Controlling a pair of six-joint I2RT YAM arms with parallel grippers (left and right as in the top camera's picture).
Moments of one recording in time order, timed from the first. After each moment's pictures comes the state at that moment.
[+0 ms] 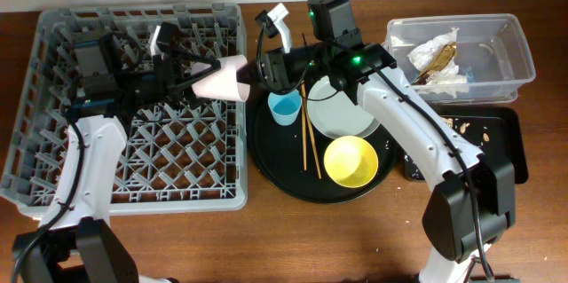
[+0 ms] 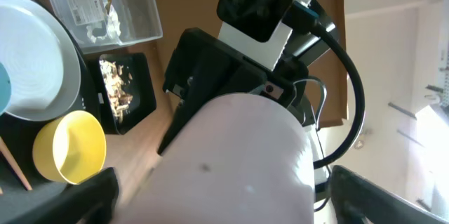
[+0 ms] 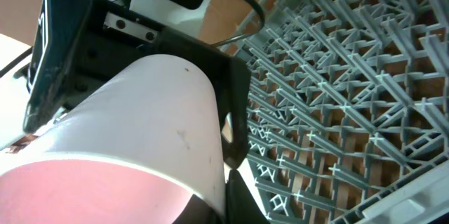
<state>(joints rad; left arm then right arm) 0.13 1.63 1.24 -0.22 1.56 -0.77 0.44 1.90 1.67 -0.37 -1.08 0.34</state>
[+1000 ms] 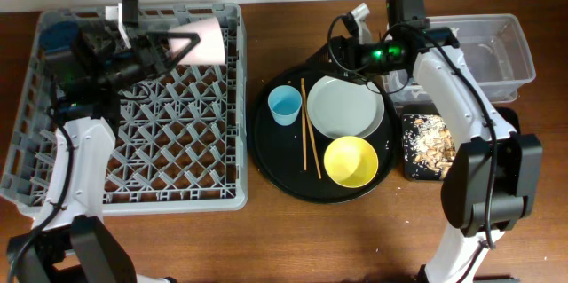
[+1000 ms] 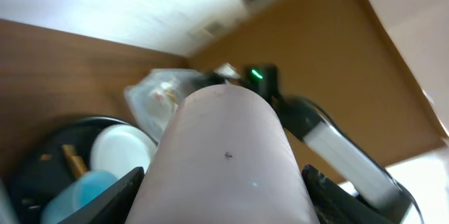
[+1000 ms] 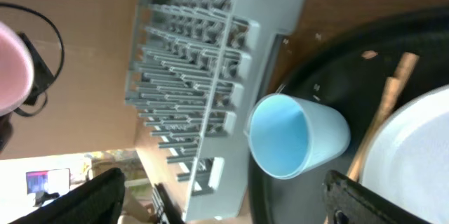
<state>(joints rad) 0.21 1.63 1.23 0.17 1.28 -0.78 0.11 1.98 1.68 -0.78 -0.98 0.22</state>
